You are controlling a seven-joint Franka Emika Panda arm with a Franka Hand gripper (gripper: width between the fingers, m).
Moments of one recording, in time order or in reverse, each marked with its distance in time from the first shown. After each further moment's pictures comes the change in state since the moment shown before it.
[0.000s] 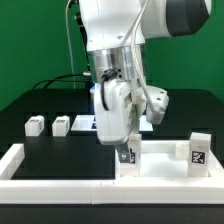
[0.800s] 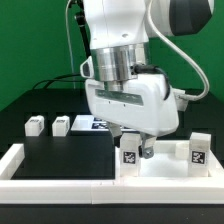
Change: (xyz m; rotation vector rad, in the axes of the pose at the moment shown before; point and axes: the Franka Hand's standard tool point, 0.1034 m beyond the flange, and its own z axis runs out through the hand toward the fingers) arm 0.000 0.001 0.000 -0.005 0.012 -0.818
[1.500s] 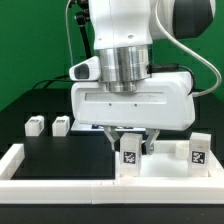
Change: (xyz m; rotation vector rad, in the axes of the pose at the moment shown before) arm 0.000 0.002 0.002 -0.019 0.018 -0.174
